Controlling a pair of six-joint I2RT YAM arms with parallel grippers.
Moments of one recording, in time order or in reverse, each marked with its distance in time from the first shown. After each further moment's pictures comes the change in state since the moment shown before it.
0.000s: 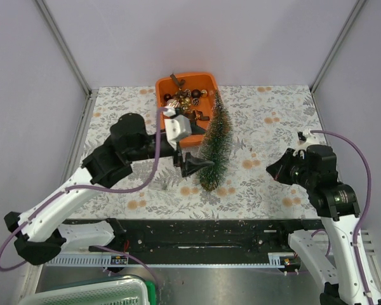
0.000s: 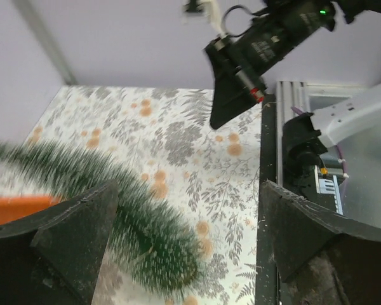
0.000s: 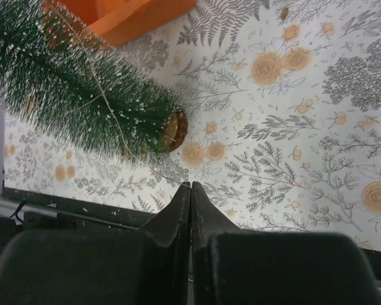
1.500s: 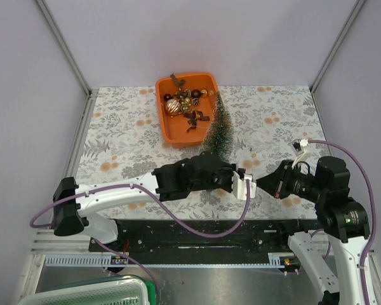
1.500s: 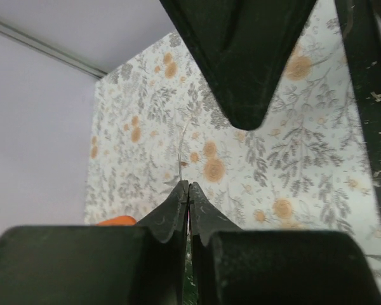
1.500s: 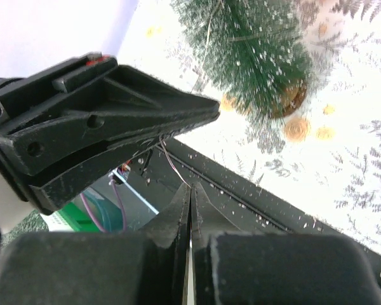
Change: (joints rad) left arm -0.423 0.395 -0.058 0.206 -0.459 0.698; right arm 0.001 -0.128 0.050 -0.077 -0.469 -0.036
